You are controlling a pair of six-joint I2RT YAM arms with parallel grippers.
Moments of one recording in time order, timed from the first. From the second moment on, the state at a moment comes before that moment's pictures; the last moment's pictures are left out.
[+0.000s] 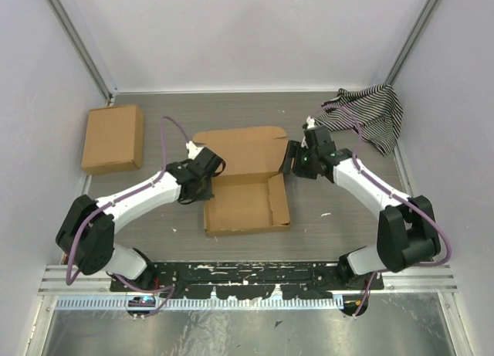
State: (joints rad) left arm -0.69 1.47 0.97 -0.65 -0.29 -0.67; right arm 0.35 1.44 0.99 -0.41 -0.13 0.51
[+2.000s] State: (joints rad) left arm -0.78 1.51 0.99 -0.68 -0.48 -0.70; right arm 0.69 1.58 0.90 -0.45 0.35 0.60
